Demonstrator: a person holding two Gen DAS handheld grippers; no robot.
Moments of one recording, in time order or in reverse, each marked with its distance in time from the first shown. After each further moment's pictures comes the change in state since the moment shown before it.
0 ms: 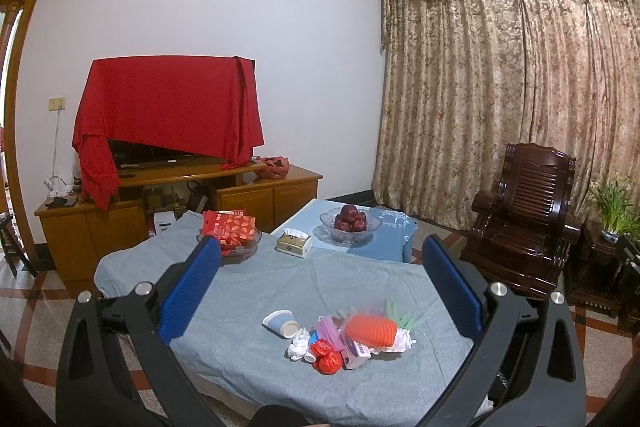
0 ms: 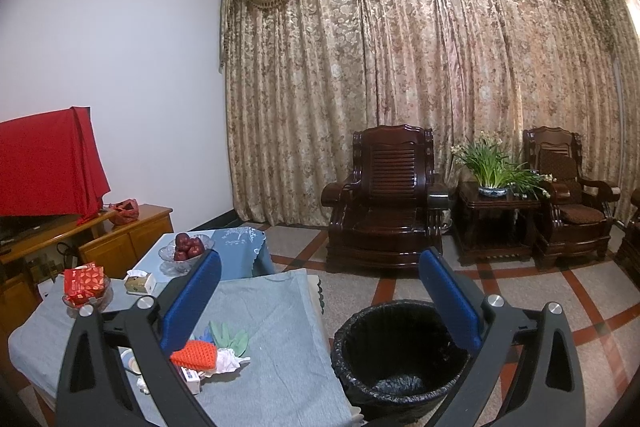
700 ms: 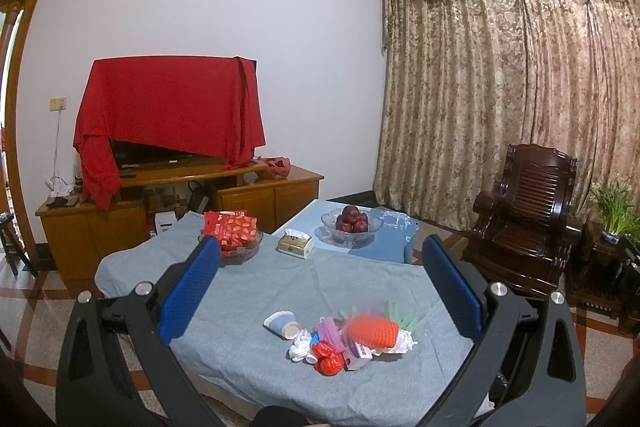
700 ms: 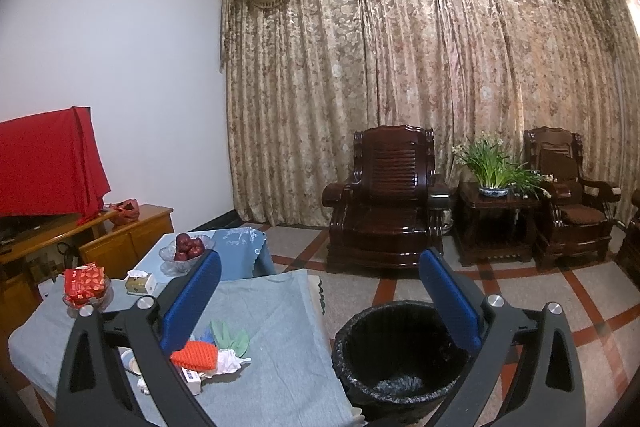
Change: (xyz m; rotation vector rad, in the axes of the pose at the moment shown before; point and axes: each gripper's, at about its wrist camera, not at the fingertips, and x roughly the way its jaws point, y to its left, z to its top) left arm 0.005 0.004 -0.002 -0.011 0.007 0.000; right arm 0.002 0.001 0.007 0.003 0.006 0.003
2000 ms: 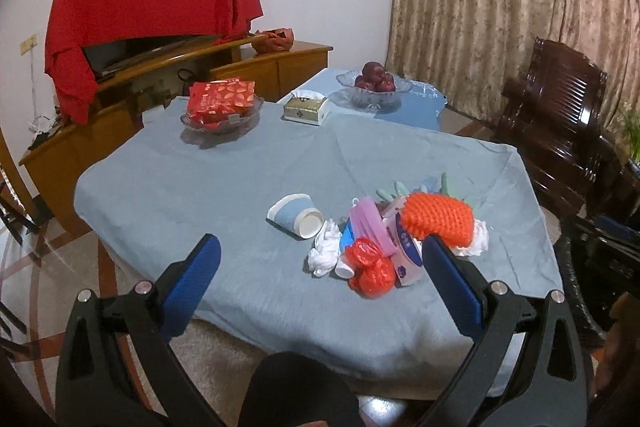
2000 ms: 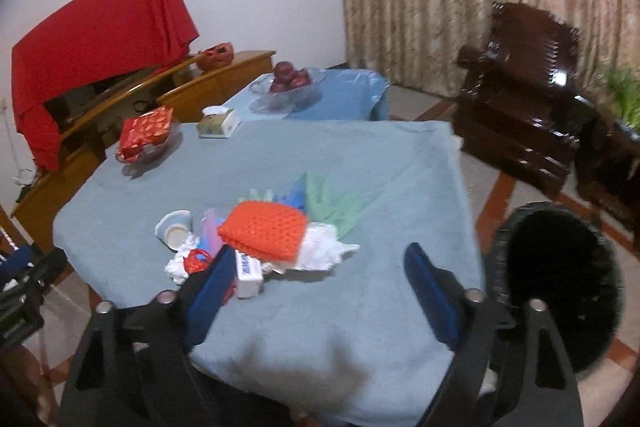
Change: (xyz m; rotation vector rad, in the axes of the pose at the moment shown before) left arm 0.201 0.051 -0.148 0.039 0.430 0.020; right arm 0.219 0.124 -0.163 -0.164 0.532 0.423
